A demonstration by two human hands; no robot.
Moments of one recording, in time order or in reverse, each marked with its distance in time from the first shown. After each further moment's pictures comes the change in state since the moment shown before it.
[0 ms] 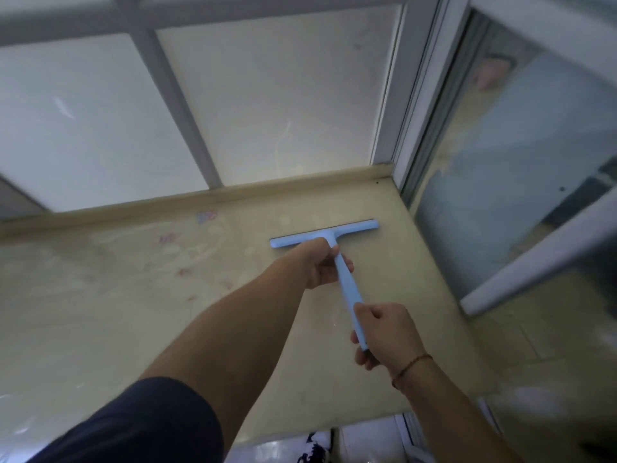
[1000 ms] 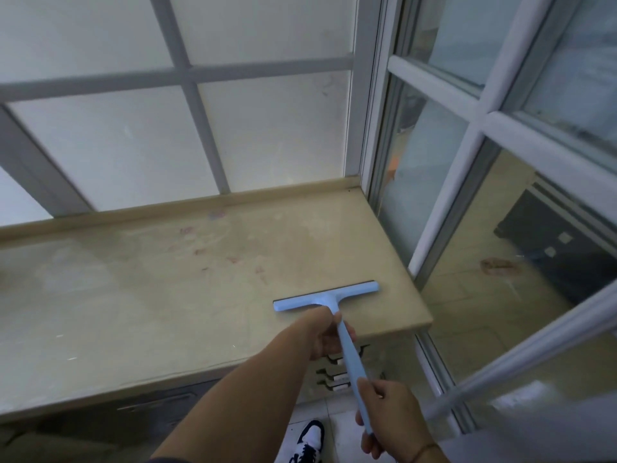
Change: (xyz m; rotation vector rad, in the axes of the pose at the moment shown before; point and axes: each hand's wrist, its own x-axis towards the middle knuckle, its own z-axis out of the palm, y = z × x) left_hand -0.131 -0.203 0.037 -0.007 -0.027 -0.045; right_hand -0.196 0.135 -0.047 -0.084 -0.097 0.048
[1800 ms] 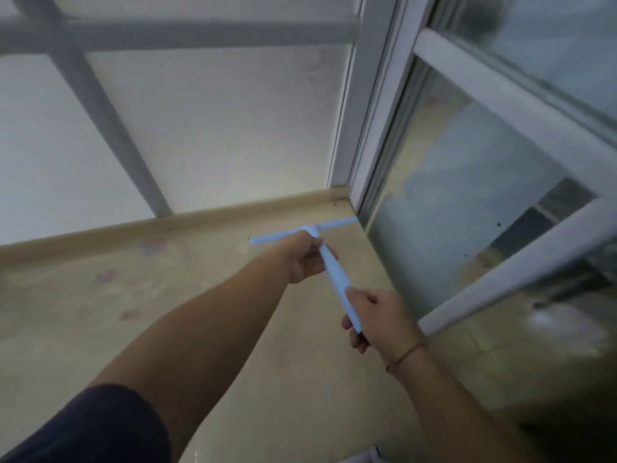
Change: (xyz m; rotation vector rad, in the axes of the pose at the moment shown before) left_hand 0.133 0.259 0.000 -0.013 -0.134 0.129; right_hand 0.204 -0.192 -0.030 0.134 0.216 -0.135
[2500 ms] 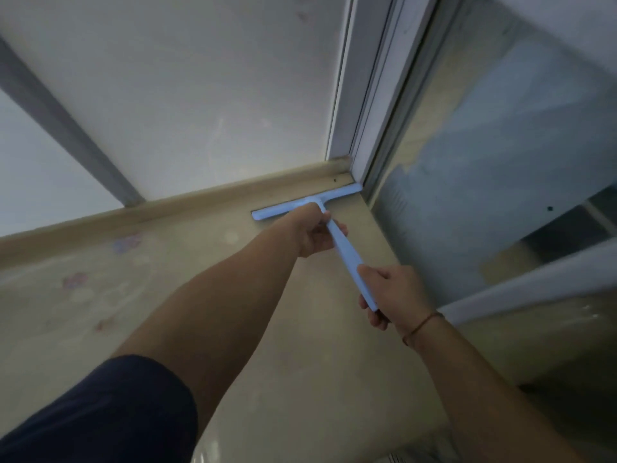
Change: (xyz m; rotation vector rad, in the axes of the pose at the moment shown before) left_hand 0.069 0.027 0.013 0.048 0.015 -0.110; right_hand 0.081 0.016 -0.006 -0.036 0.035 0.054
